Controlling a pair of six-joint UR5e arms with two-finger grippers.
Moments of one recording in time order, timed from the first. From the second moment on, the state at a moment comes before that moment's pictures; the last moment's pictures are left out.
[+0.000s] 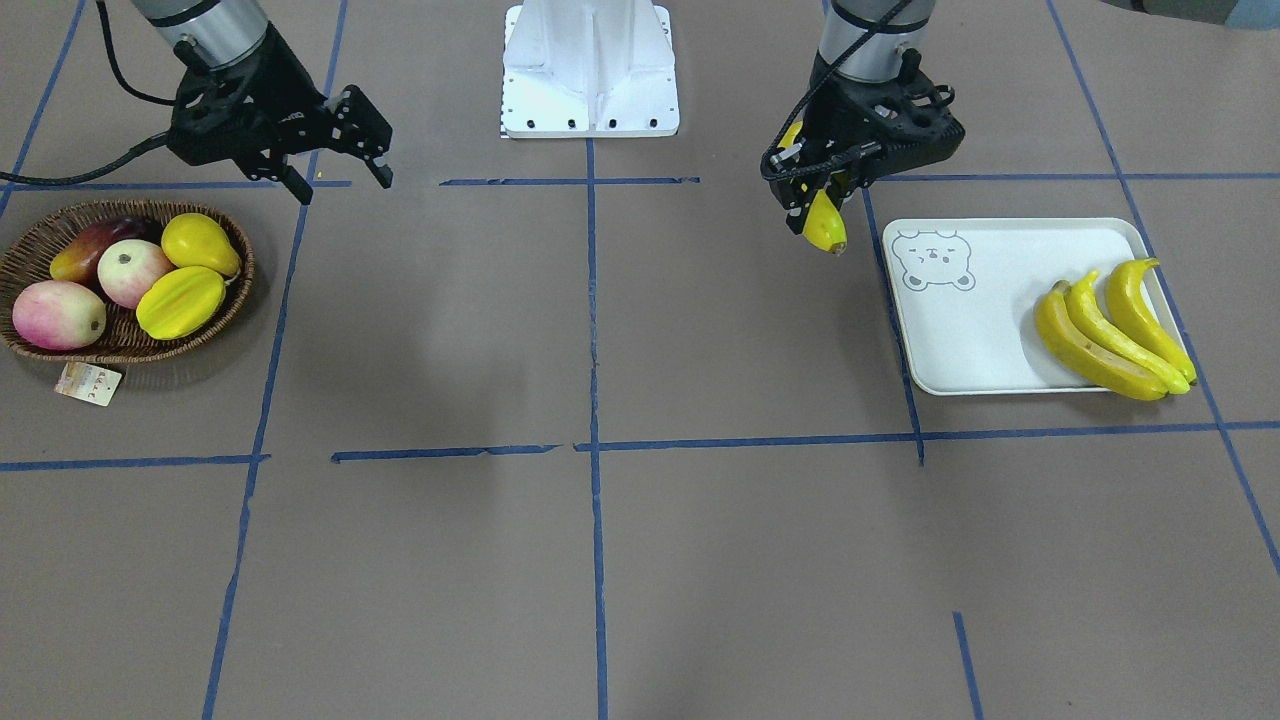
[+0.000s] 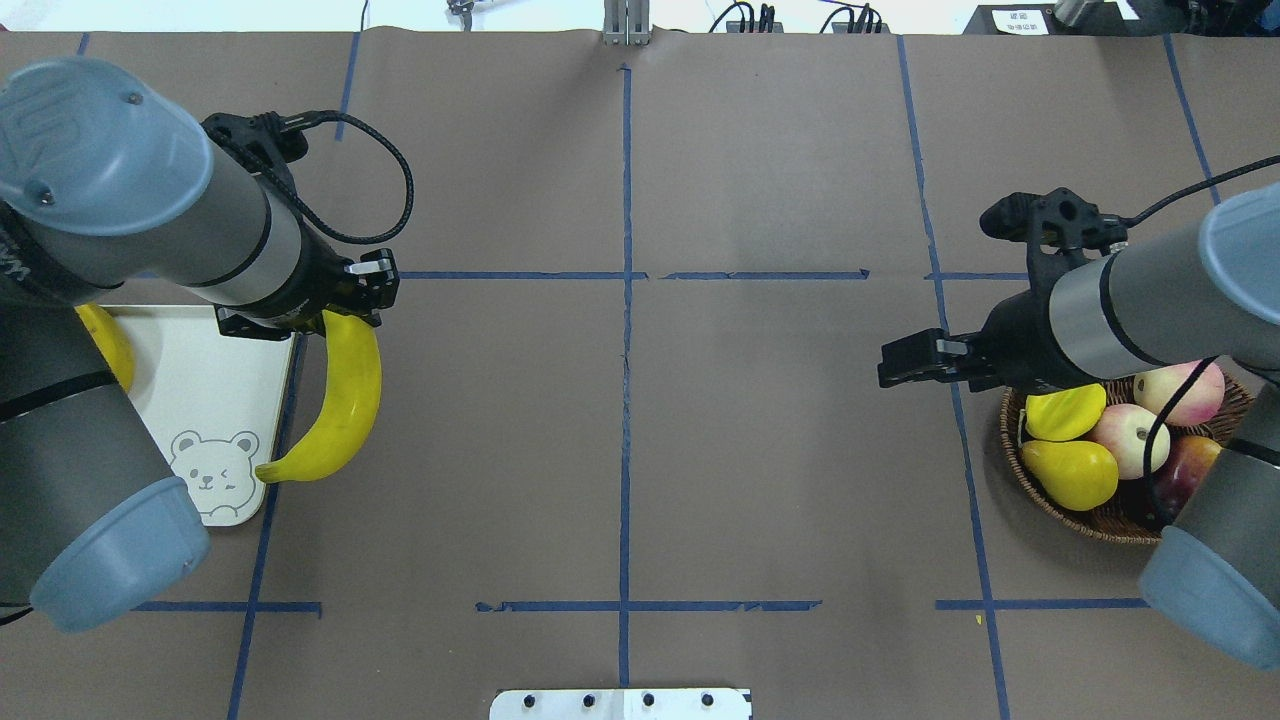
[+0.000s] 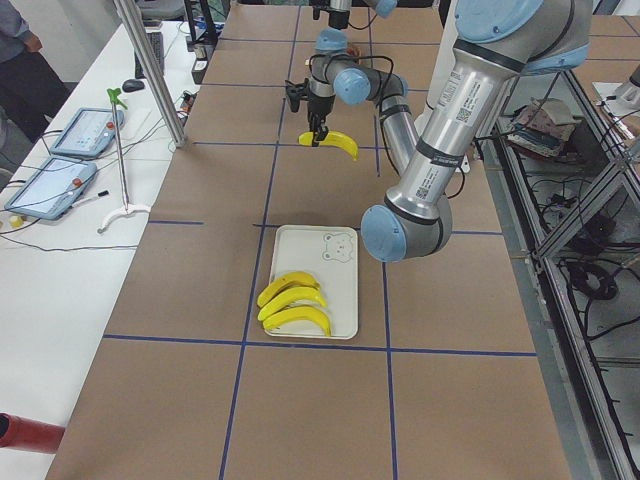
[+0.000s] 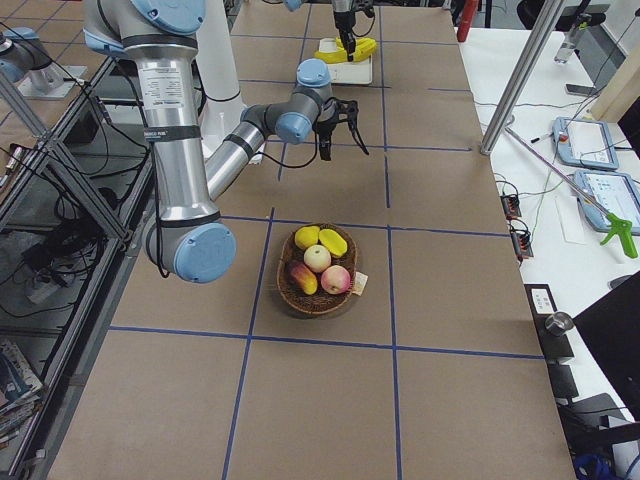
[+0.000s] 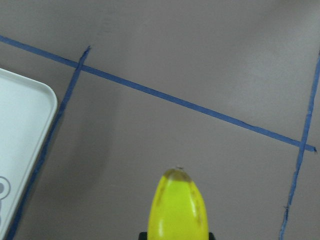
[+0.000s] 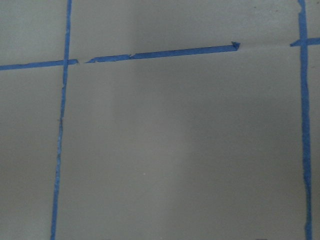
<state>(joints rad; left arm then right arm) -0.70 -2.06 -2.15 -1.22 -1.88 -1.39 0.73 -1.47 2.21 -1.39 2.05 1.11</state>
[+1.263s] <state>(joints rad) -0.95 -1.70 -2.14 -1.35 -1.97 -1.34 1.35 -1.81 1.99 -1.40 2.39 -0.01</state>
